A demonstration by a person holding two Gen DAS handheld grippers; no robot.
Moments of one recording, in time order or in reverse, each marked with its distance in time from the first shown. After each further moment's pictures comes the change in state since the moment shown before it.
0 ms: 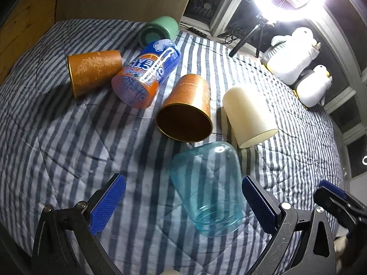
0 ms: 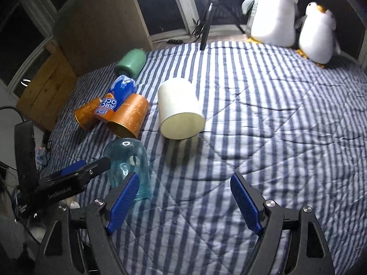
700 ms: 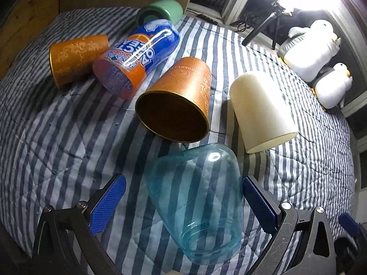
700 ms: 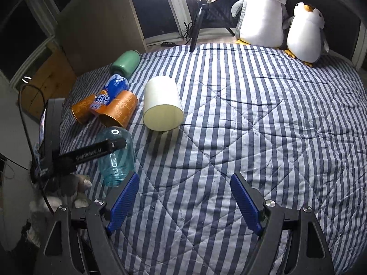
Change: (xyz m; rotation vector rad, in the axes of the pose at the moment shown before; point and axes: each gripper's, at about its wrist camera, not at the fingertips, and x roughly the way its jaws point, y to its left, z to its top) left arm 0.047 -0.022 0.007 -0.047 0.054 0.094; right arm -0.014 -0.029 -0.020 -0.018 -0.005 -0.008
